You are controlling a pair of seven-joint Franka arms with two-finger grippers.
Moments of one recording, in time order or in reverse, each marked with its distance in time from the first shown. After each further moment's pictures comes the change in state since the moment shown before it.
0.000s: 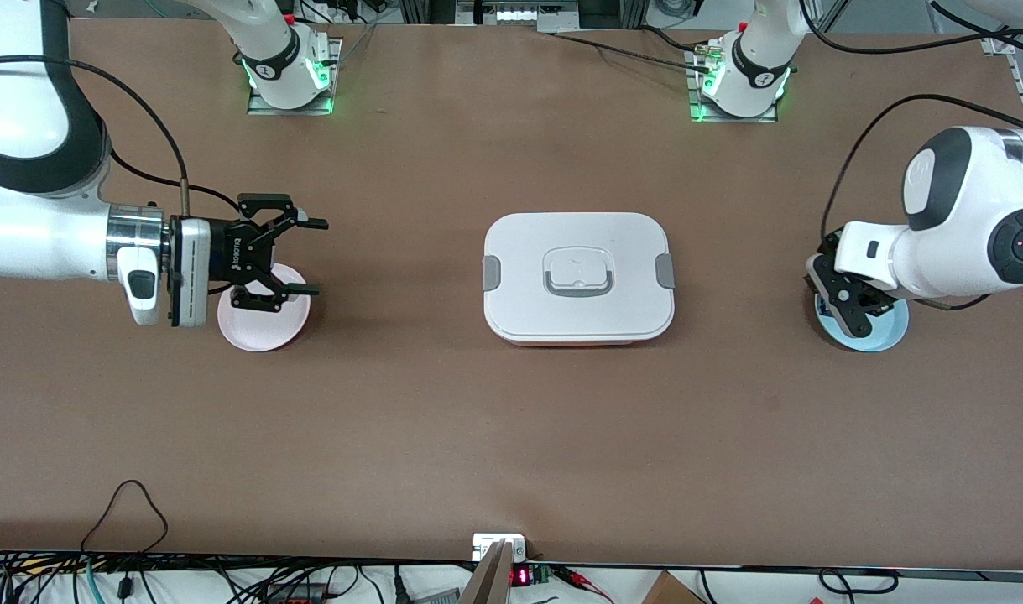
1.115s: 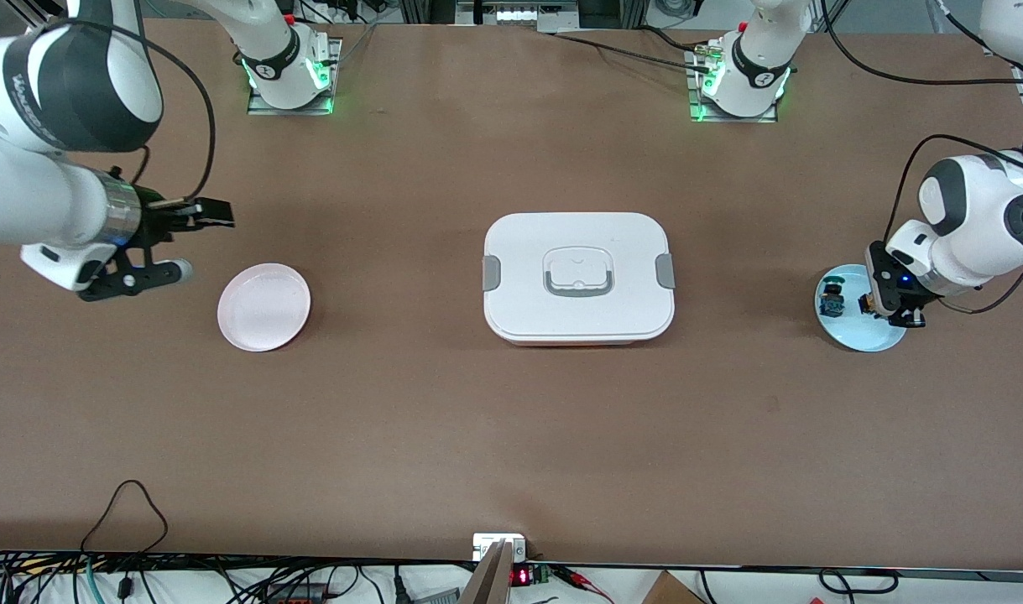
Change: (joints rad) left arm 0.364 0.100 0.006 -0.431 0.122 0.836 0.669; right arm 0.027 -0.045 0.011 0.183 -0.993 -0.231 0.891
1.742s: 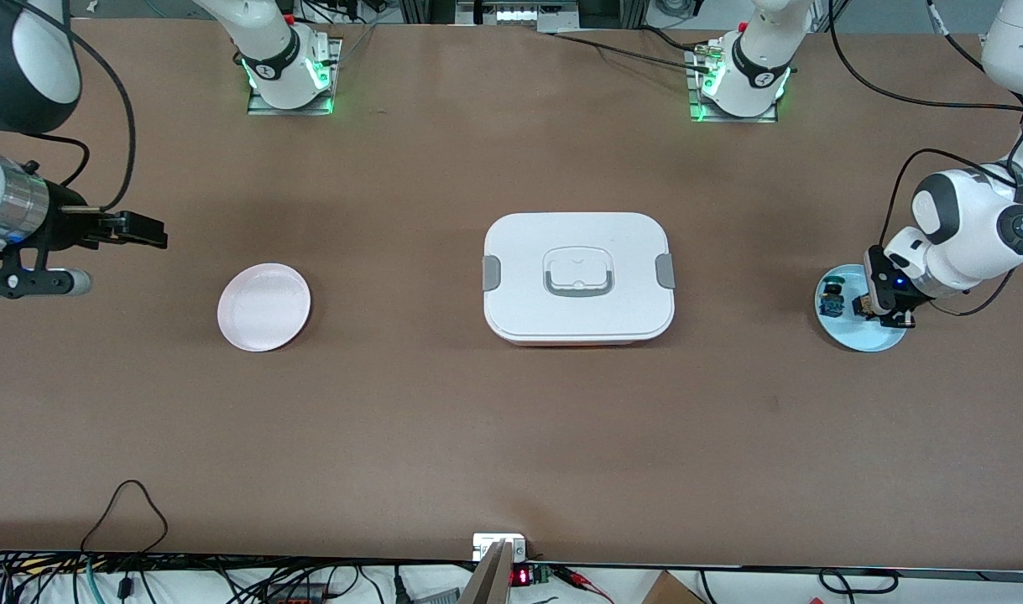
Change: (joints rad) left arm 0.056 0.089 -0.001 0.002 0.000 0.075 0.060; right arm -0.383 -0.031 0.320 0.017 -0.046 0.067 0.166
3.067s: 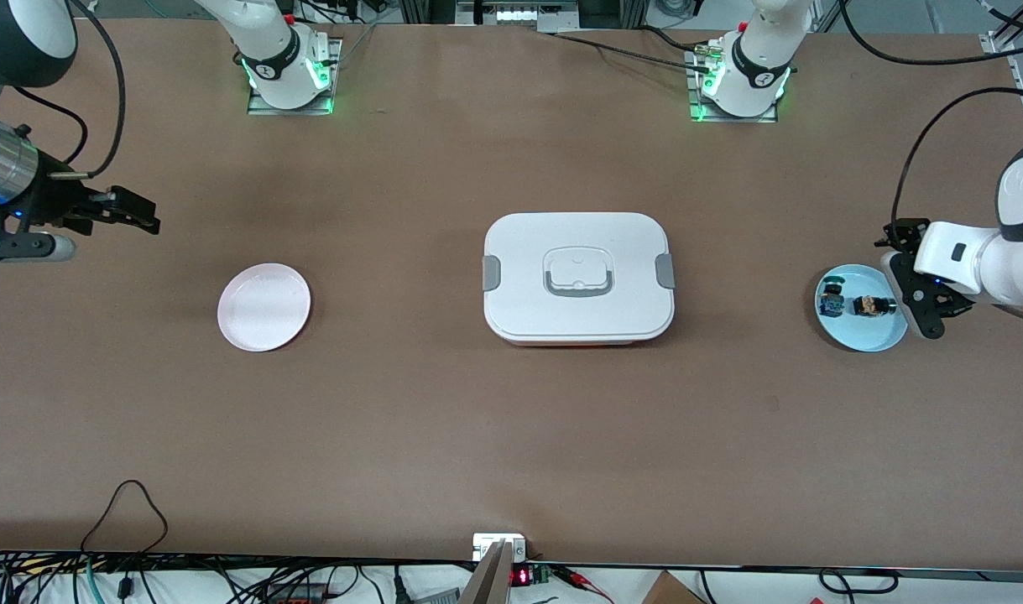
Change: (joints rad) left arm -0.032 -0.089 -0.377 0.613 0.000 -1.151 -0.822; right arm -0.036 -0.169 0.027 -0.205 0.000 0.173 -0.027
